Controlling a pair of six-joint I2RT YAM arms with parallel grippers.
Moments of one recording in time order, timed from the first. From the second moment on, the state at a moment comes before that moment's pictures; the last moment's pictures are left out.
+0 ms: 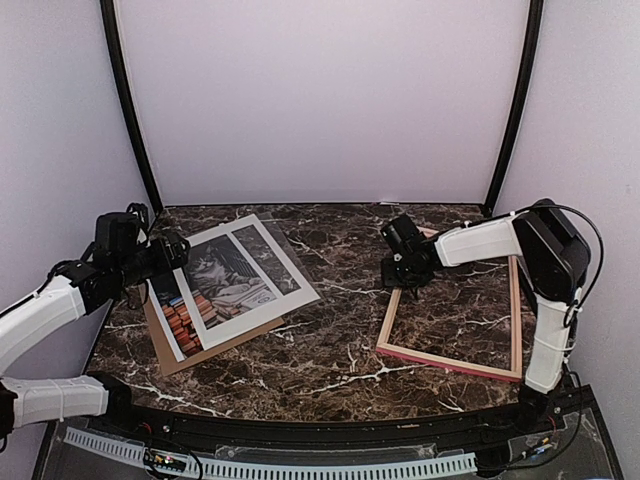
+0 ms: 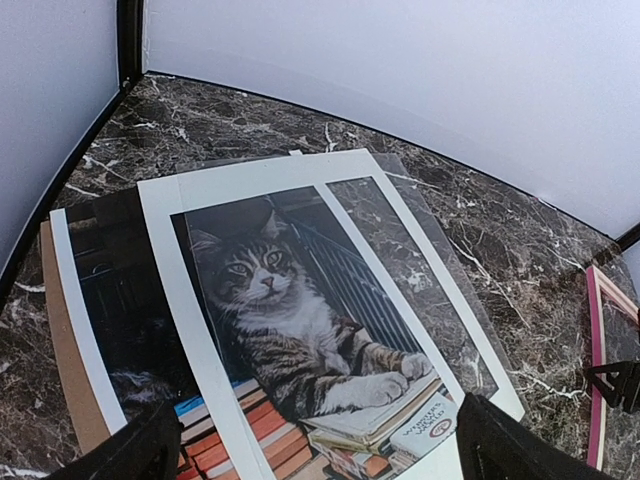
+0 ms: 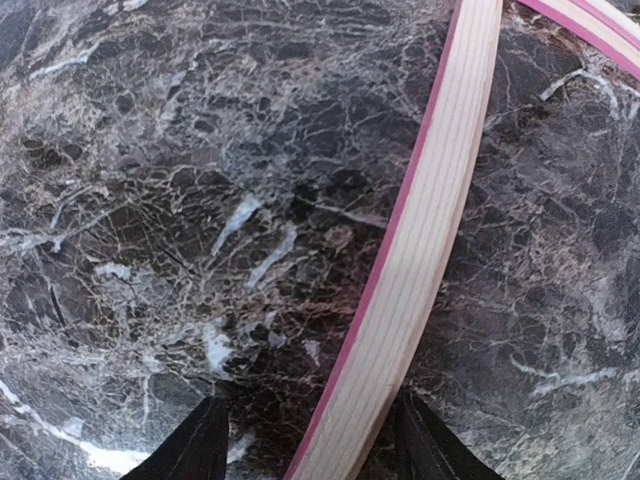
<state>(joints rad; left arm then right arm) -0.29 0.93 0.66 -0.25 -0.18 -0.49 0.62 1.94 1.19 -0.28 0.29 0.49</state>
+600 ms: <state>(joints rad) -0.28 1.21 0.79 -0.33 -0.18 -0.49 0.82 1.97 1.20 -0.30 0.32 0.45</state>
